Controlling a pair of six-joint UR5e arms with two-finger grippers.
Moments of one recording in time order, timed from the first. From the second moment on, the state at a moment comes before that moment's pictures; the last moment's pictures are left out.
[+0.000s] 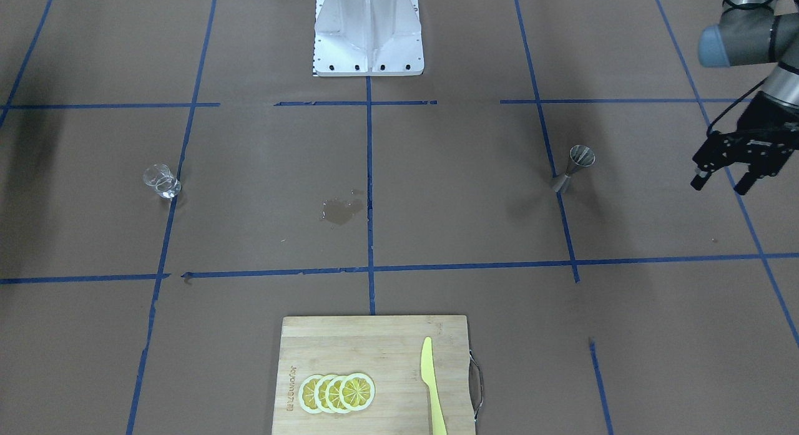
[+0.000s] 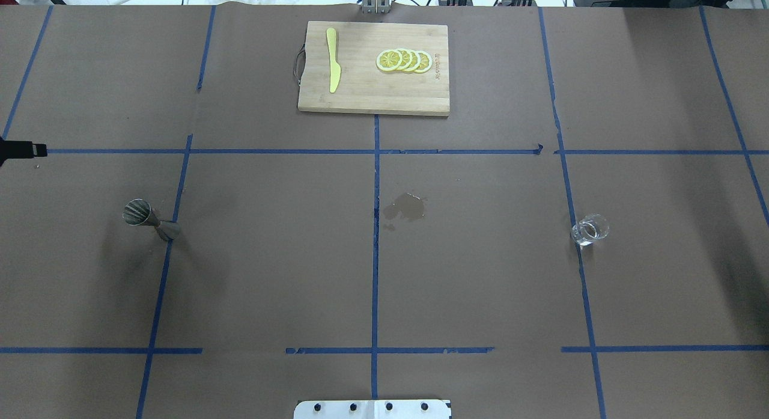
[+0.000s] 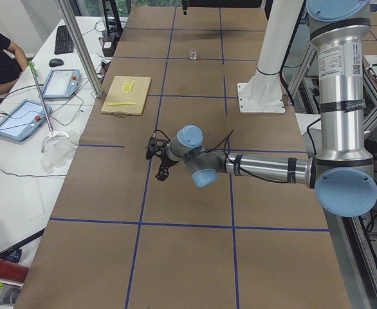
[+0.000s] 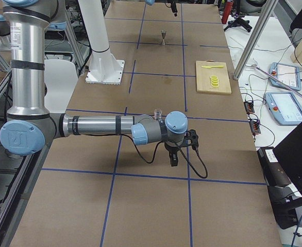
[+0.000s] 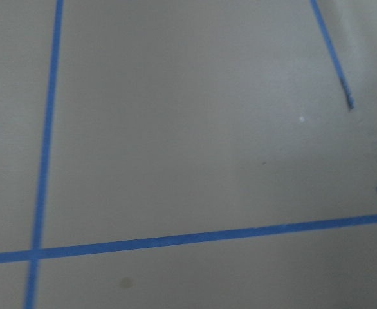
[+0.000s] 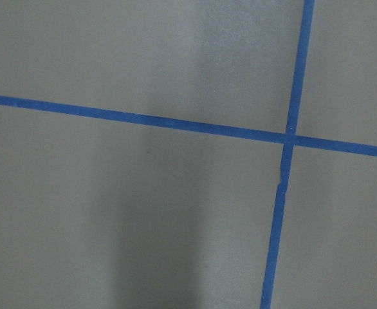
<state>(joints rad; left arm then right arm) -1.03 -1.42 -1.73 -2.59 -1.94 -0.98 1.43 -1.63 1.65 -1.36 2.39 0.12</state>
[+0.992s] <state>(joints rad) -0.48 -1.25 -2.05 -2.62 -1.15 -1.26 1.43 -1.63 1.65 -1.33 2.39 0.12</state>
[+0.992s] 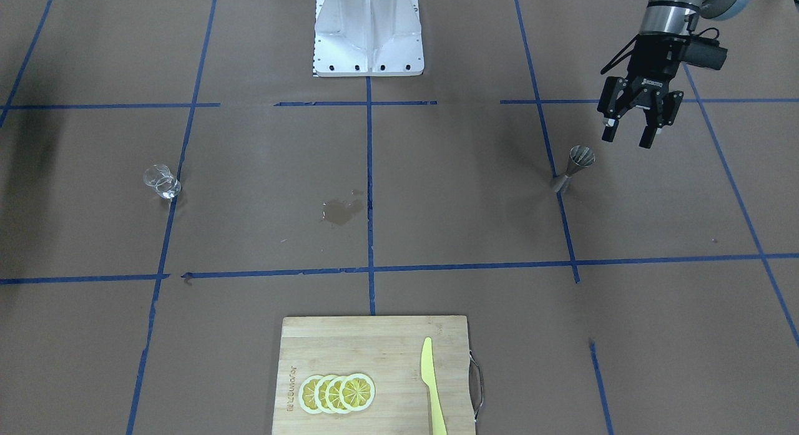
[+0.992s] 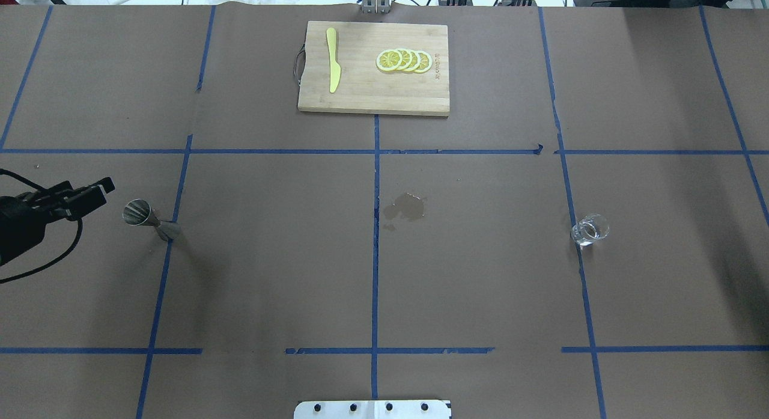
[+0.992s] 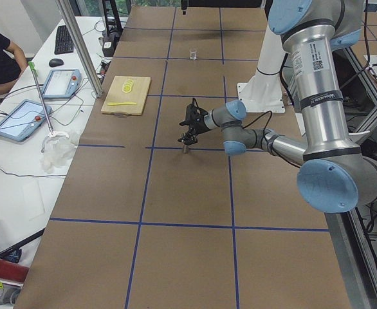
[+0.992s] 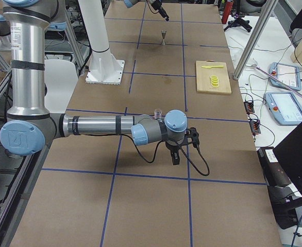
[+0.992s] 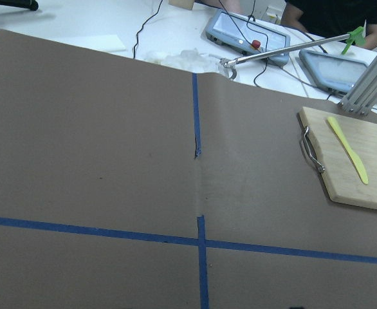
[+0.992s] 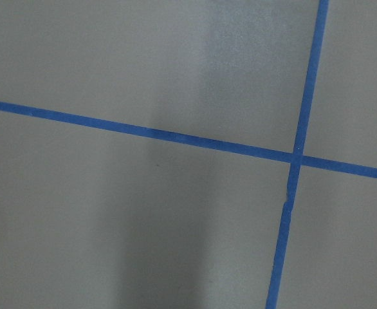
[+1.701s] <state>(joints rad) -0.22 -1.22 -2.04 -2.58 -0.75 -1.26 1.43 -1.62 1.65 -1.33 2.39 0.12</state>
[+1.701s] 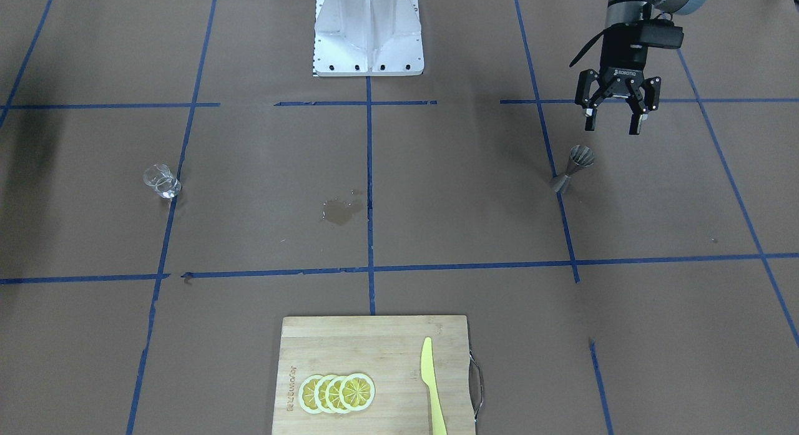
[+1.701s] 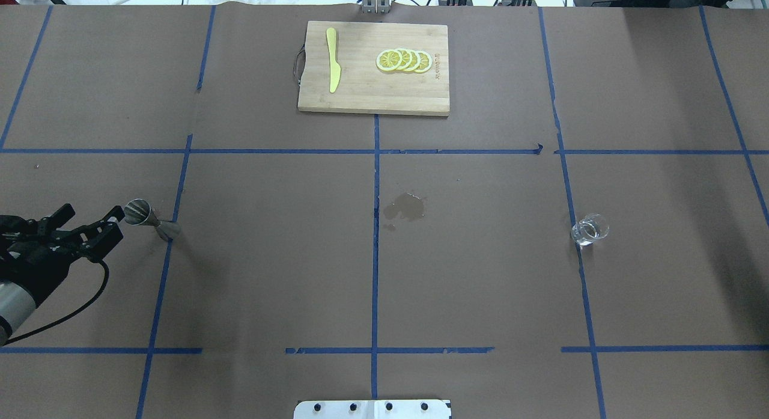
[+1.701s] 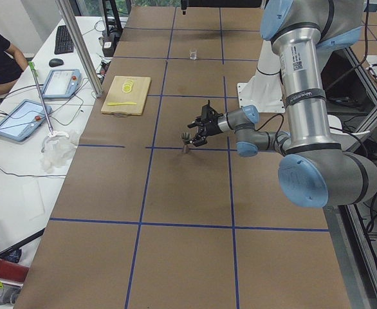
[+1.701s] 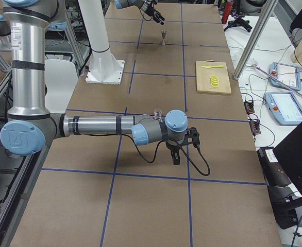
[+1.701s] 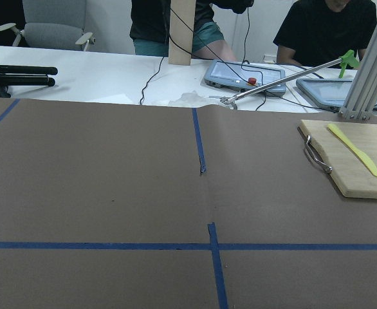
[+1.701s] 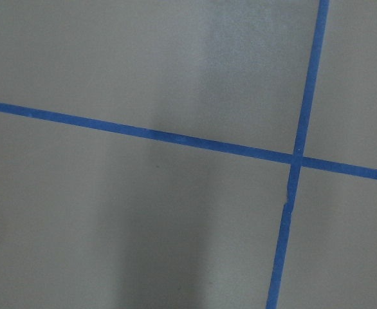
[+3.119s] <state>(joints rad) -0.07 -1.40 -1.76 -2.58 -0.53 -1.34 1.43 -1.62 1.64 -1.33 2.39 0.12</state>
